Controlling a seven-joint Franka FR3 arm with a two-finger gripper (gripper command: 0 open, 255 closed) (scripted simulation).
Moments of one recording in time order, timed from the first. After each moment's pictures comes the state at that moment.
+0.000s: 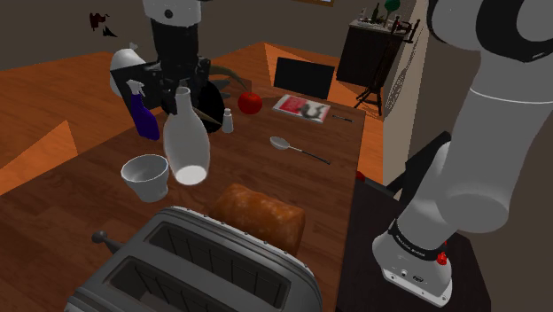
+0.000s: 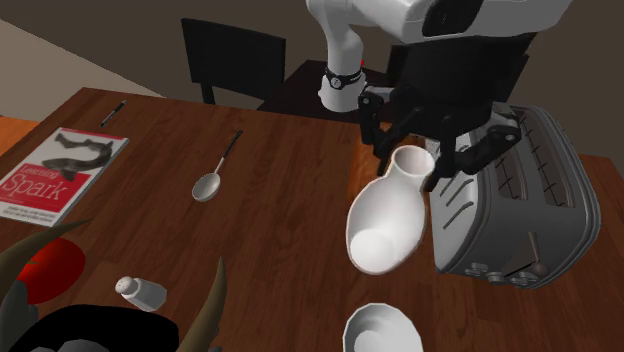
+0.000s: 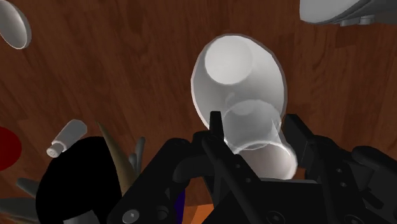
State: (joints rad) arm 0.16 0.20 0.39 -1.55 -0.10 1.80 0.48
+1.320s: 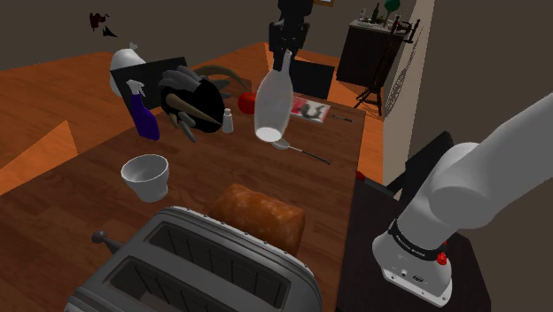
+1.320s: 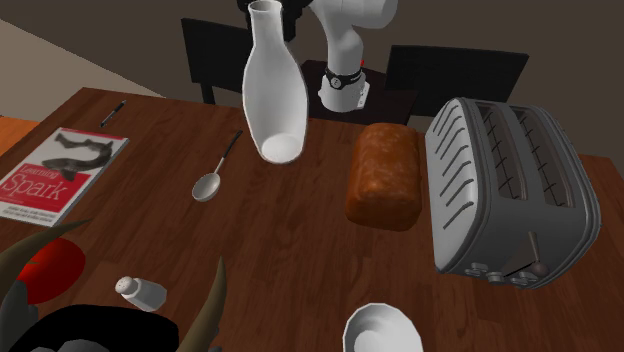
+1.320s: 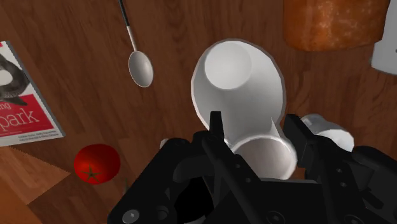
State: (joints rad) arm -0.04 -0.32 0.15 -1.94 0.06 1.69 0.02
